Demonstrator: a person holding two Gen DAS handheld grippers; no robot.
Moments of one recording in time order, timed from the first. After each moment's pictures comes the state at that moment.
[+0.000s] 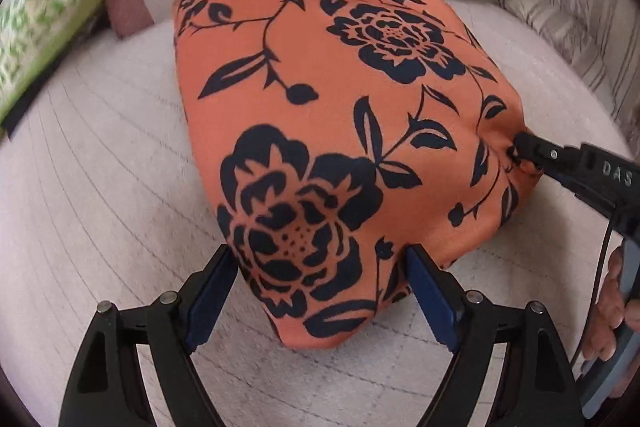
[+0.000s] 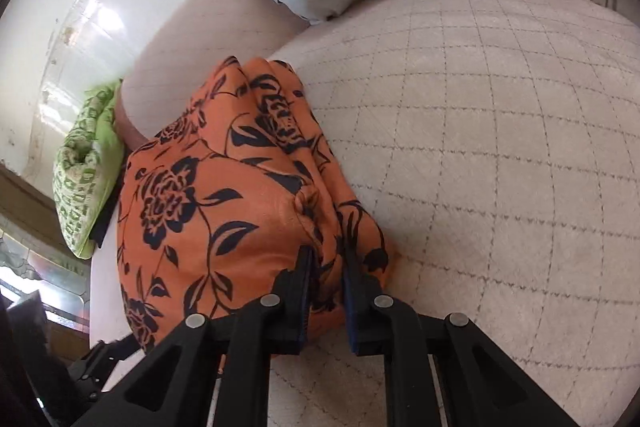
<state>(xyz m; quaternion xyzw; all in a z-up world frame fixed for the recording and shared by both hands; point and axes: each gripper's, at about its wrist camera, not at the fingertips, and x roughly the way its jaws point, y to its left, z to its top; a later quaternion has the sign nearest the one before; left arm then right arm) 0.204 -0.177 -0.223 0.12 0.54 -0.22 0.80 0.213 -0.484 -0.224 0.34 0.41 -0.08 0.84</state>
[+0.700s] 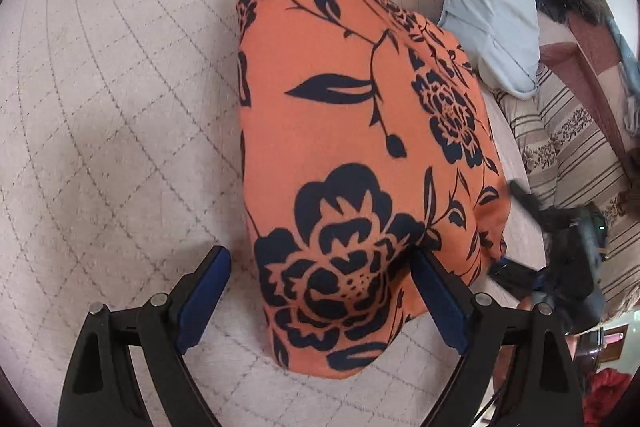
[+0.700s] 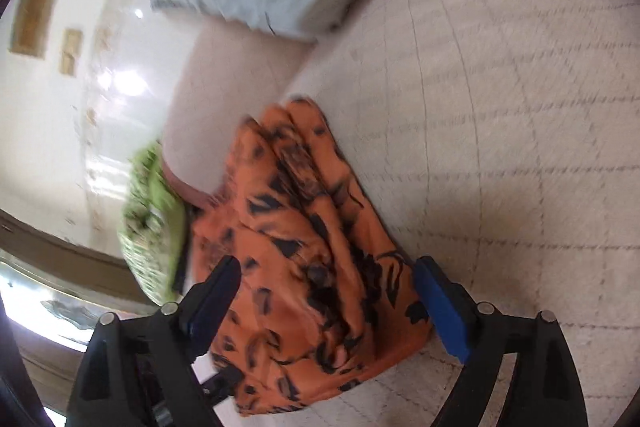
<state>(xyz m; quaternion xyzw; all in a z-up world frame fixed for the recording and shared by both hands) 0.252 -0.119 -0.237 -0.12 0.59 -0.25 0.76 0.239 -0.514 -0.254 0.49 0.38 -0.02 0.78</state>
